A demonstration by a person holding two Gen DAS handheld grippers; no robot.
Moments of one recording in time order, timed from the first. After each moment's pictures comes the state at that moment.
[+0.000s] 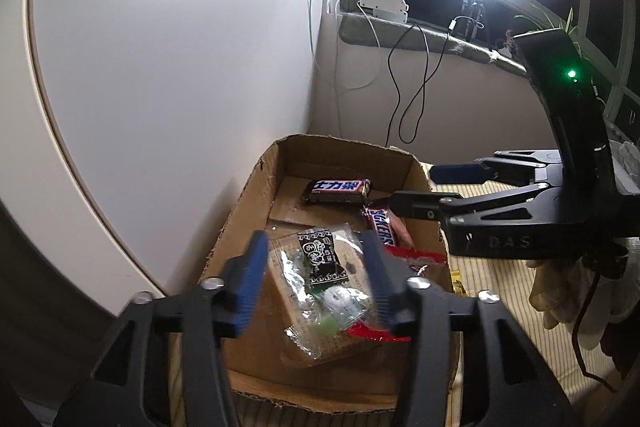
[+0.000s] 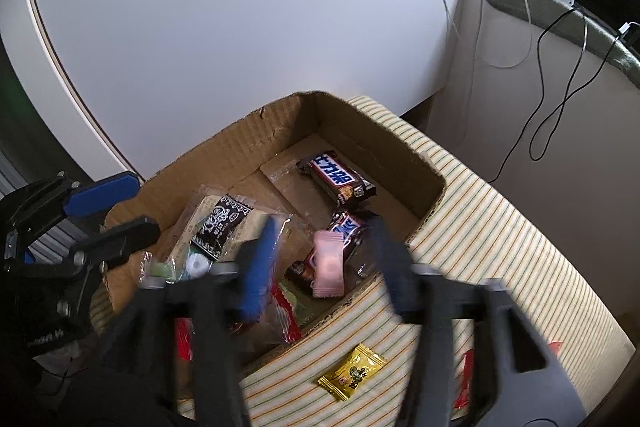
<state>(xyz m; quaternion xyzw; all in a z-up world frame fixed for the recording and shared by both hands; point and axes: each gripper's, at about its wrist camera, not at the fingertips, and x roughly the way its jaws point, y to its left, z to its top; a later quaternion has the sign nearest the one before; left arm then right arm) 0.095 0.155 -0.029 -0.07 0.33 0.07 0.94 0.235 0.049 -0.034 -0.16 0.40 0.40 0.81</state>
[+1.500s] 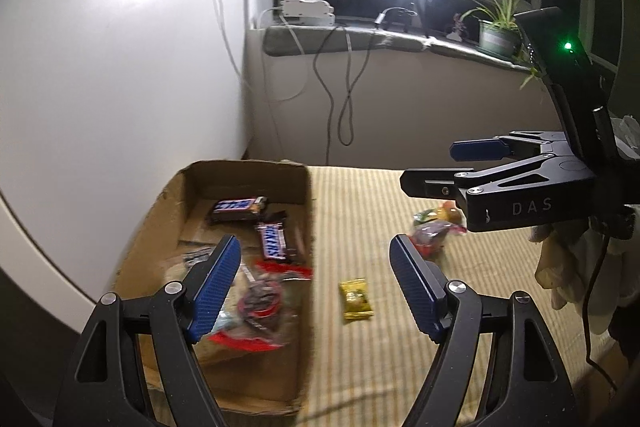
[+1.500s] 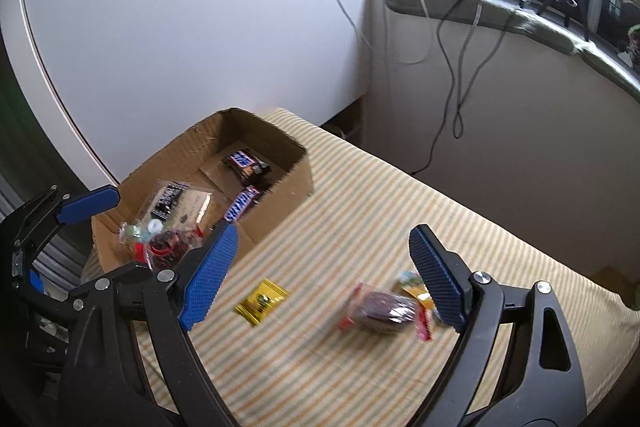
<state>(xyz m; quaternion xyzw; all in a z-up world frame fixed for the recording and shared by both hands) 0.105 0.056 -0.008 -0.03 0.32 0.00 0.95 0.237 -0.082 -0.001 -0.11 0.39 0.33 0.86</state>
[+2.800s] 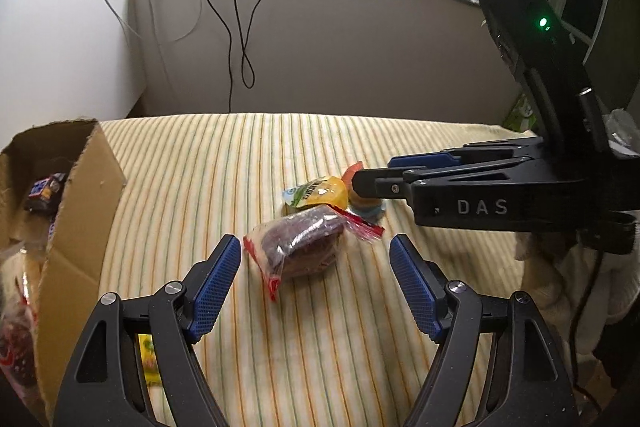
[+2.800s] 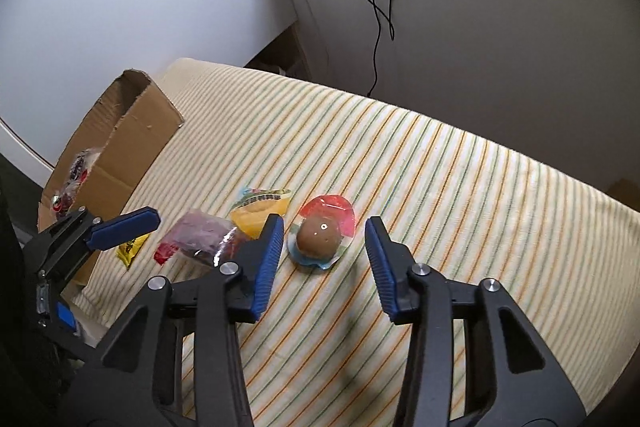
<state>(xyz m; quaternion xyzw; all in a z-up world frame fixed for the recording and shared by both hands) 0.202 -0.059 -0.080 -0.04 0.41 -0.10 0.90 0.313 -0.193 -0.097 -0.04 0.50 0.28 0.82</state>
